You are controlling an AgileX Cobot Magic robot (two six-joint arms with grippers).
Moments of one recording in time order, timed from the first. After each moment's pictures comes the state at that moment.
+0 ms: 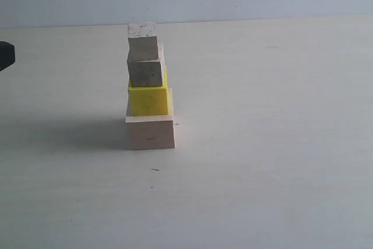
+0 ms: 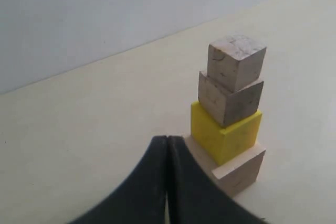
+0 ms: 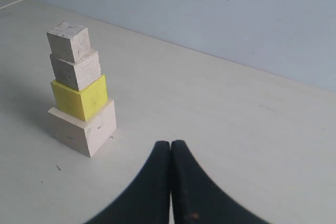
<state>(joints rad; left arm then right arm) -0.46 0.75 -0.49 -0.31 0.19 0.39 0.79 0.46 -0.60 -0.44 0.68 0.41</state>
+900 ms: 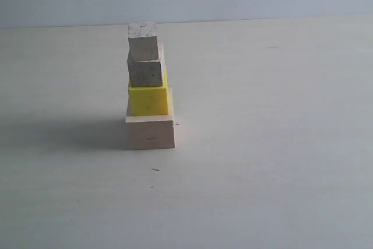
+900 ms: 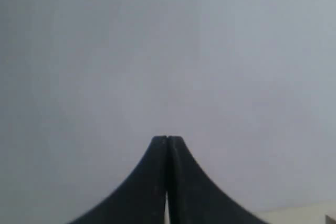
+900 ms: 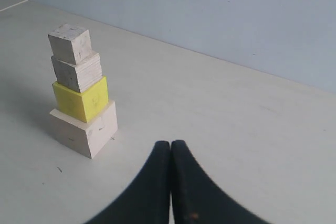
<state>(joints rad) -0.08 0.12 -0.48 -0.31 0.21 0.39 0.79 0.46 -0.60 -0.44 0.68 0.41</state>
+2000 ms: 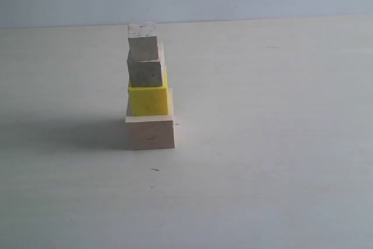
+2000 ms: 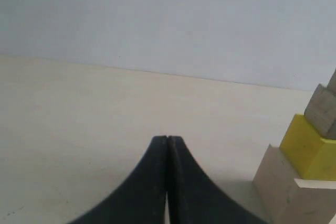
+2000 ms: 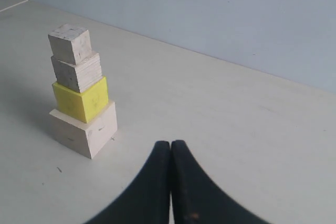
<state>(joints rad) 0.07 0.00 -0.09 -0.55 0.37 0.39 0.79 0.46 -0.60 -0.44 0.68 0.41</state>
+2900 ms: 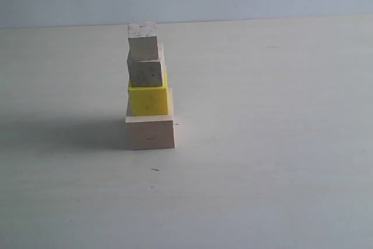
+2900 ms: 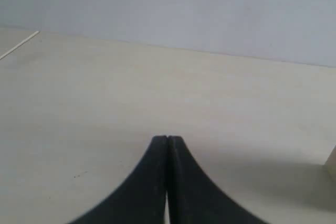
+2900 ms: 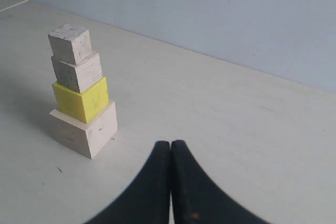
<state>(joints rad) 0.07 0.00 0.00 -0.08 0.32 -0.01 0.79 0.46 -0.60 -0.44 0.68 0.41</state>
